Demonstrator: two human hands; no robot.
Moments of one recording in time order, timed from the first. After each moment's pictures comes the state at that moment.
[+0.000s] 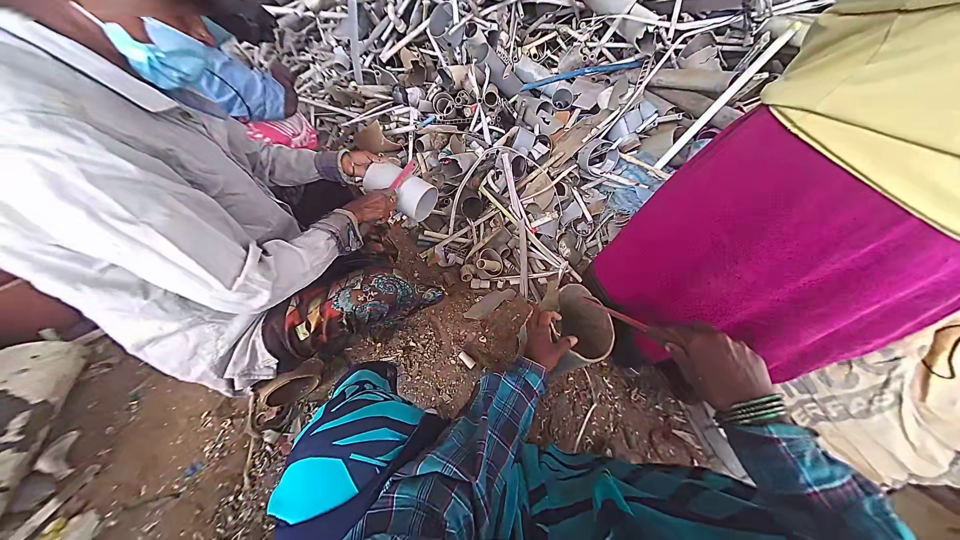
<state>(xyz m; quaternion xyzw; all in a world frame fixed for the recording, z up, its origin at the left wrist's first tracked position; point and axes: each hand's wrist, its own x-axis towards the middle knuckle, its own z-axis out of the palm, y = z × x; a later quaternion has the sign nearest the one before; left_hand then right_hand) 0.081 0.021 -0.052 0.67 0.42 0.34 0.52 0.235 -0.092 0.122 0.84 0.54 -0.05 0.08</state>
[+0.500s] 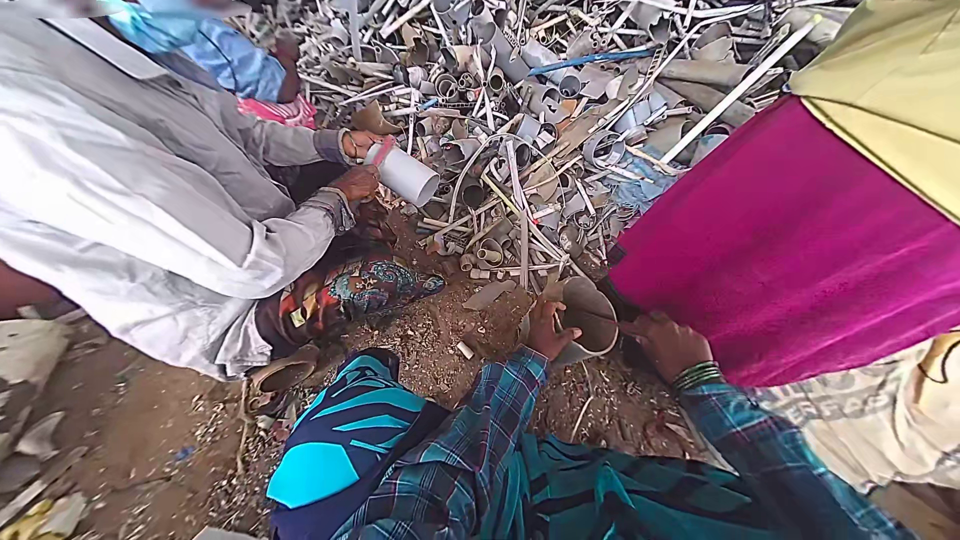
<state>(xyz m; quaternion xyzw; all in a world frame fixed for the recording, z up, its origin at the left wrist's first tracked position) 0.081 0.027 -0.058 0.66 0.40 0.34 0.54 0.224 -0.053 0.094 0.81 0.55 -0.08 0.18</state>
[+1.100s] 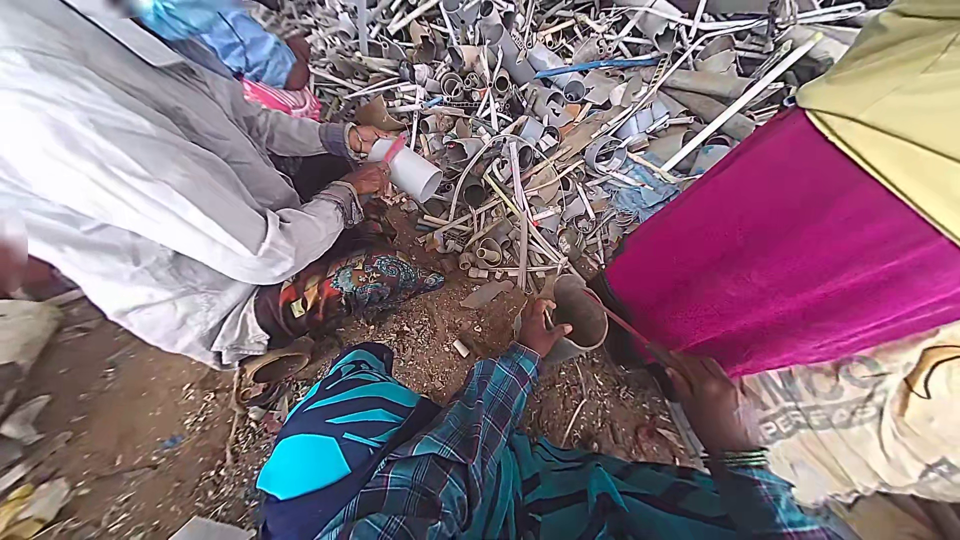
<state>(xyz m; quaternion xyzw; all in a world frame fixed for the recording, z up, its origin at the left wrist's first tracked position) 0.073 0.036 -0.058 0.64 0.43 0.33 0.55 0.266 -0.129 0.035 0.79 0.59 0.09 -0.15</state>
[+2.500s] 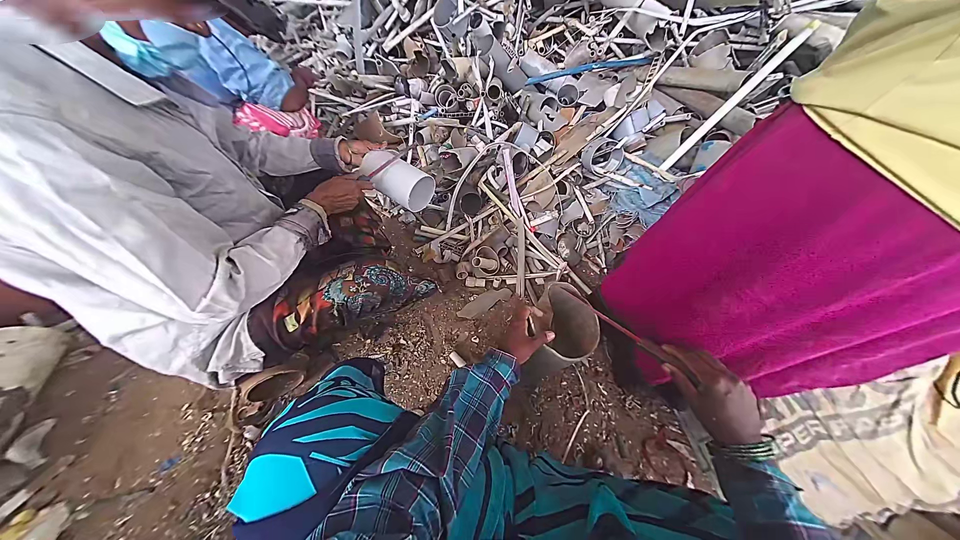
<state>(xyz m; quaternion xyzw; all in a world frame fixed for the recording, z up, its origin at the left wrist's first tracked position) 0.064 0.047 -0.056 0.66 0.40 0.32 0.55 0.326 -0.109 0.011 0.69 0.67 0.12 -0.25</state>
